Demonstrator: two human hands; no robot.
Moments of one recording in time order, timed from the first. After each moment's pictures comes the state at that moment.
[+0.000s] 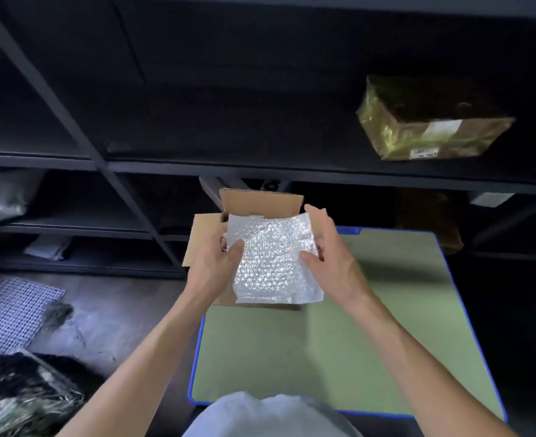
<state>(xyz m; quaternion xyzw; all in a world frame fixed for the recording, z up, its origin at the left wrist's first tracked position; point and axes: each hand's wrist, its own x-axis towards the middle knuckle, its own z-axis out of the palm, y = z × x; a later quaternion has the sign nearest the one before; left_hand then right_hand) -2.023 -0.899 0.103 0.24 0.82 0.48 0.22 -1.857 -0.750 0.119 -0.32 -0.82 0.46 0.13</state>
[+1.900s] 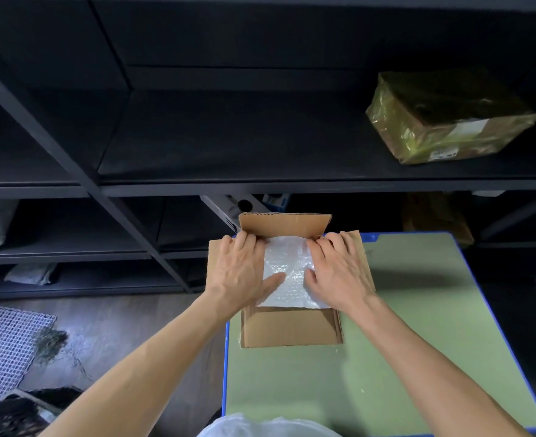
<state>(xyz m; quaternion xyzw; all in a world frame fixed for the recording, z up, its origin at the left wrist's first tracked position) -2.102 -0.854 0.052 0.57 0.82 -0.01 -0.05 -1.930 -0.732 0.069 -0.28 -0.96 -0.05 0.00</state>
